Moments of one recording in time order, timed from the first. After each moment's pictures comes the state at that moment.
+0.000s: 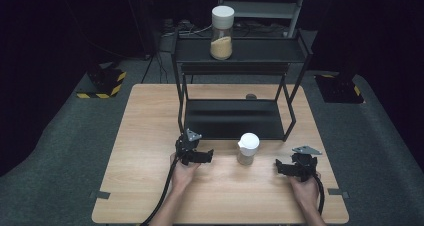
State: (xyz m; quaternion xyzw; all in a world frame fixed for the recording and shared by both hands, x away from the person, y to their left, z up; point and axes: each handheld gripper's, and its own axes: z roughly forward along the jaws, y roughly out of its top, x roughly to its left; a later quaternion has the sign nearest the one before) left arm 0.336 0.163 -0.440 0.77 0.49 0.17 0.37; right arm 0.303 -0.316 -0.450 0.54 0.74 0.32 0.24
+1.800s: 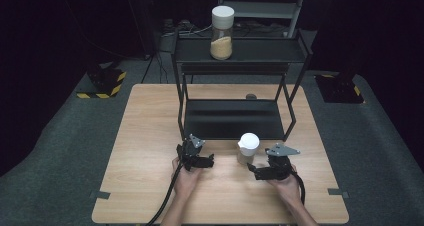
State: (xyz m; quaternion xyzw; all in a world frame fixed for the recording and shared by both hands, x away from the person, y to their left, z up) left arm 0.325 0.141 -0.454 0.78 0.49 0.21 0.34; right arm 0.304 -0.285 -0.435 0.37 0.81 0.43 0.17
